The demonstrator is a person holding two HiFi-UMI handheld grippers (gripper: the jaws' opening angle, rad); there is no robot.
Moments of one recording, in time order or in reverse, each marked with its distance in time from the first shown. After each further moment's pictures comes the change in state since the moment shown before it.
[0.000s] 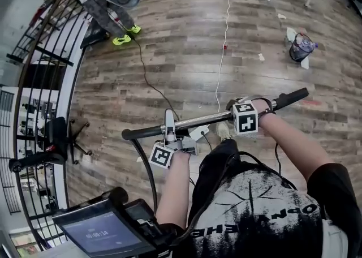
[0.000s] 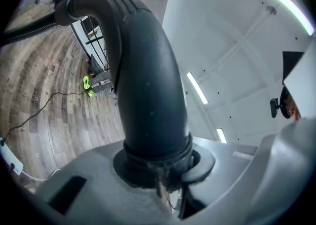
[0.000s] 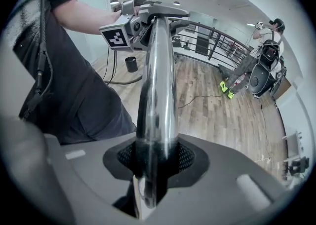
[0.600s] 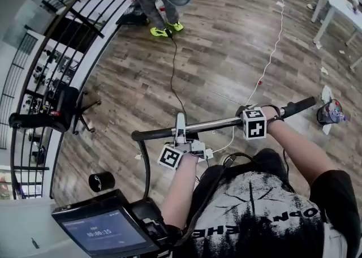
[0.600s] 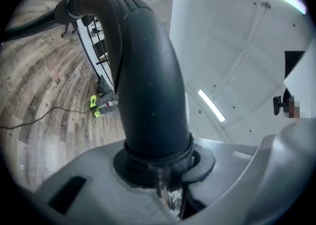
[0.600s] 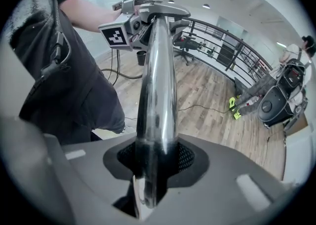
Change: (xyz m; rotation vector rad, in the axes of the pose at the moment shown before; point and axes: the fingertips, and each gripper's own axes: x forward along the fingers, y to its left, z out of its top) left arm 0.176 0.030 0.081 -0.015 -0.300 0.106; right arm -0.007 -0.259 0.025 -0.303 0.009 0.115
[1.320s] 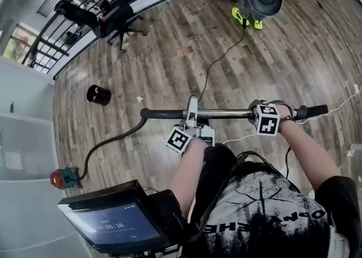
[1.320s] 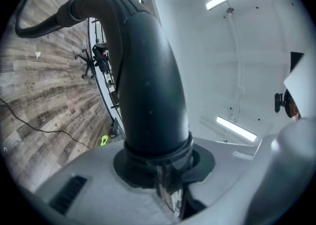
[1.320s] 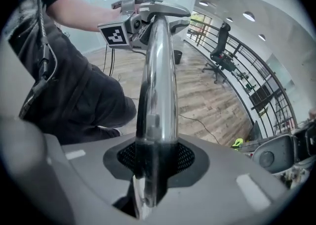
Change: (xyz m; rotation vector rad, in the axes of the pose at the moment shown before) left arm 0.113 -0.007 -0.042 0.079 -0.600 0.106; right arm -0.013 -0.215 -0.079 -0.572 -0.025 0.167
